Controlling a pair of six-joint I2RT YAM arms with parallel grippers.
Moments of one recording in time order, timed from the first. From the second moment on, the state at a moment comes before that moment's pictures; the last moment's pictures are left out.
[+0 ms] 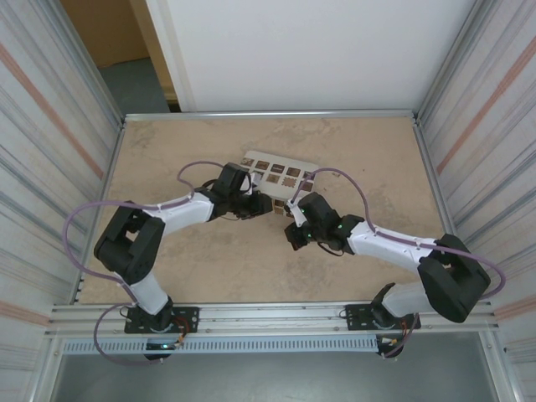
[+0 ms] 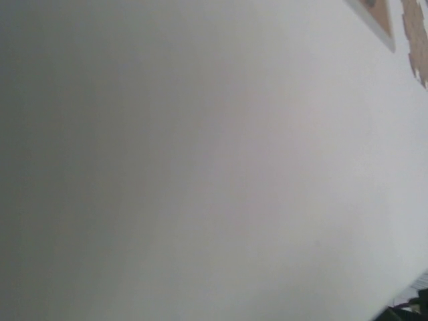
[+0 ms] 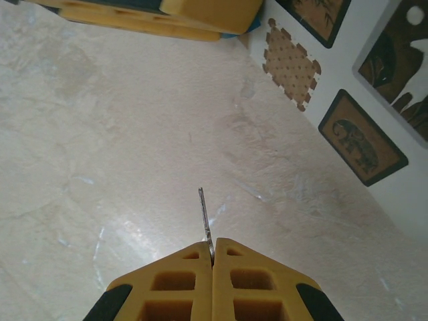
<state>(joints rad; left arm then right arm) -0.59 1.69 0.97 -0.13 0.47 -0.74 0.78 1.35 0.68 -0.19 -0.11 0.24</state>
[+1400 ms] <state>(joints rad) -0.60 1.65 0.98 -0.17 0.58 -0.84 0.79 1.41 0.64 0.09 0.00 0.14</state>
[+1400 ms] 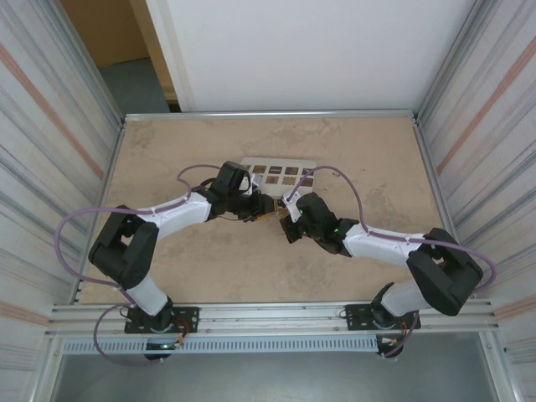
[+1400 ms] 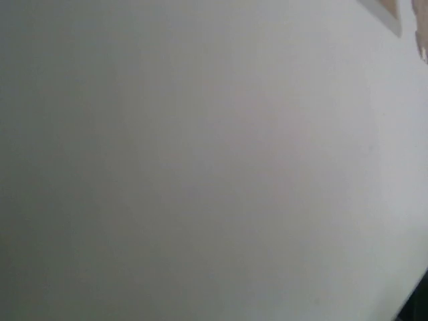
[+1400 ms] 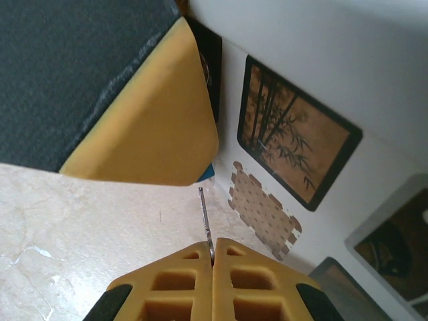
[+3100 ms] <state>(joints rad) -0.60 1.65 0.98 -0.19 0.58 -0.84 0.77 1.41 0.60 0.17 -0.05 0.15</state>
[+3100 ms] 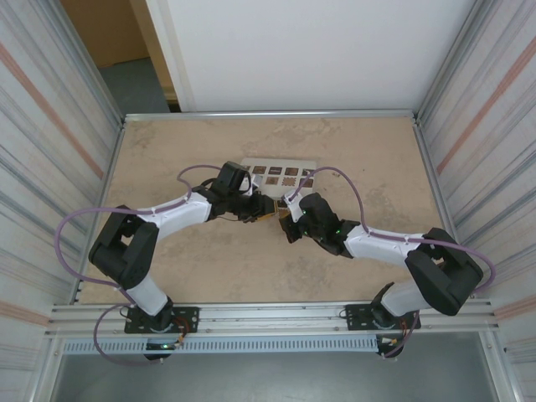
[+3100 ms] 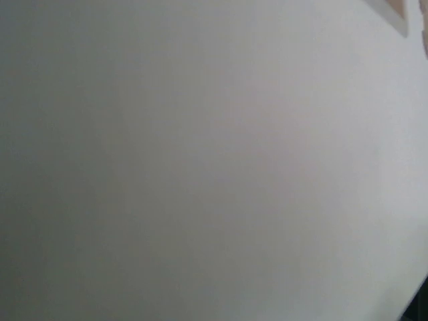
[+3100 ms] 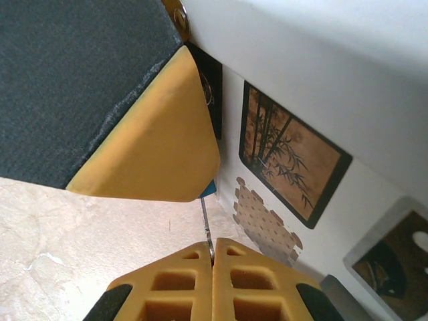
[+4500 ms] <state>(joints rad) -0.60 1.63 0.98 -0.17 0.59 -0.87 0.72 1.40 0.58 0.24 -0.16 0.15</state>
